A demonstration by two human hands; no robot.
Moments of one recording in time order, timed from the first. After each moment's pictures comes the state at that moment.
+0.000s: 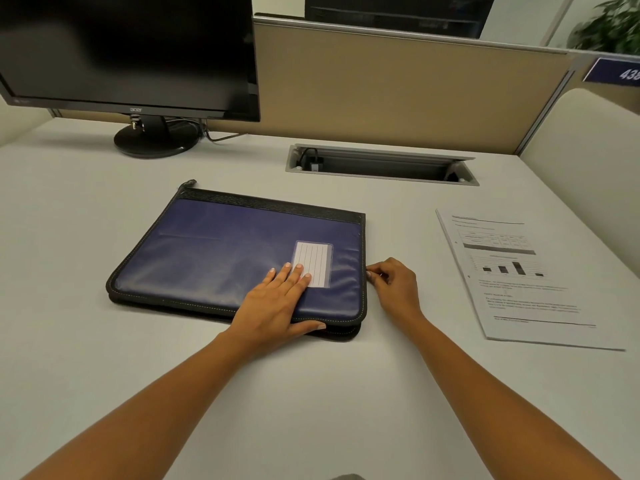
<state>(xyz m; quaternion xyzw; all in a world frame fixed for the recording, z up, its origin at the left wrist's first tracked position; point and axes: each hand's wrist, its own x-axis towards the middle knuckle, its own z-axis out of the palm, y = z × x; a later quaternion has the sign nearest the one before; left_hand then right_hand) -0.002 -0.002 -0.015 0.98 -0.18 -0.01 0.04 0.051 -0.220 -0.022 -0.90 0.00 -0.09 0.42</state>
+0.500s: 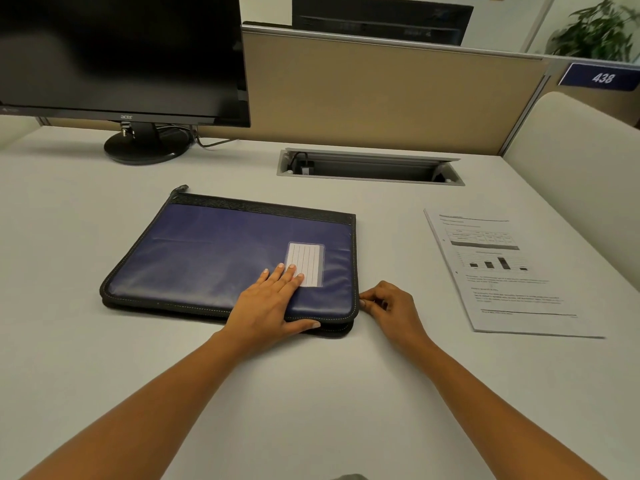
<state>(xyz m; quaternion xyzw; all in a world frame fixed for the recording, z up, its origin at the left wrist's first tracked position) -0.001 -0.002 -0.015 0.98 -0.17 0.00 0.06 0.003 -0.232 -0.018 -0.89 -0.05 -0.03 0.45</state>
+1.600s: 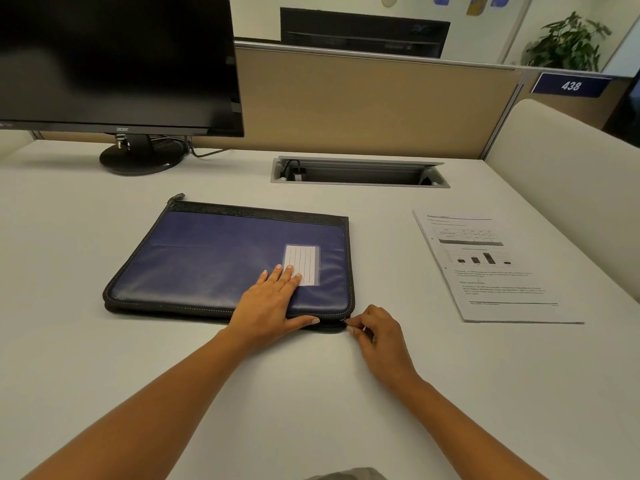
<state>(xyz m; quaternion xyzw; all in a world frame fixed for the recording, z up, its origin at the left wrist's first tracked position) 0.001 -0.004 -0.017 0.98 -0.17 -0.02 0.06 -0.056 -0.209 -0.021 -0.90 -0.08 -0.10 0.41</state>
